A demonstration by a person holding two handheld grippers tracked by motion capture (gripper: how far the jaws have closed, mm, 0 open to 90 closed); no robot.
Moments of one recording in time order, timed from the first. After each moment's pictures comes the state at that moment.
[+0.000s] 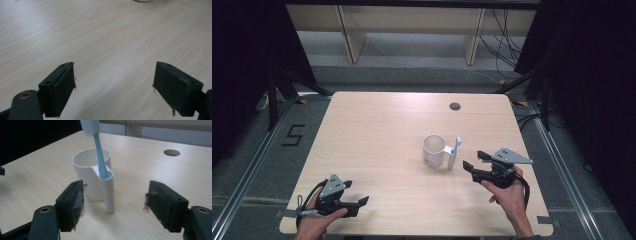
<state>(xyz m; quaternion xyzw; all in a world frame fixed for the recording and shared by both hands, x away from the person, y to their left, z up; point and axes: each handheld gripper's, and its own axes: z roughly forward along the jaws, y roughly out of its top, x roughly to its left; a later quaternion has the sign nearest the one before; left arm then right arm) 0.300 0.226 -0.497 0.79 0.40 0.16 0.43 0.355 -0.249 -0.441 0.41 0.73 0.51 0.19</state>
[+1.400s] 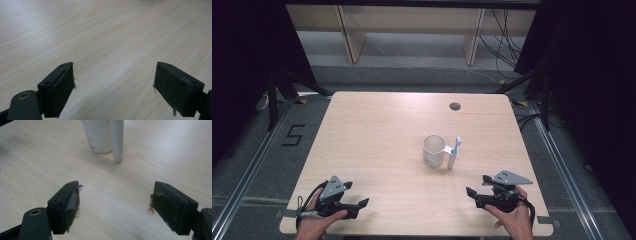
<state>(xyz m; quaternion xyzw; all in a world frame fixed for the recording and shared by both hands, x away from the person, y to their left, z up) 0.298 0.228 -0.499 0.80 0.39 0.16 0.42 0.310 -0.258 -0.472 0.43 0.78 0.43 0.16</state>
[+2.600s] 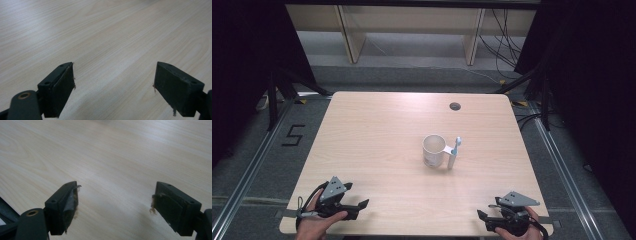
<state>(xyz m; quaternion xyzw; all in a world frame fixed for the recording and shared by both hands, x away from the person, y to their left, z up) 0.296 0.226 -0.499 0.81 0.39 0.16 0.42 0.265 -0.282 -0.493 0.45 0.80 0.35 0.16</state>
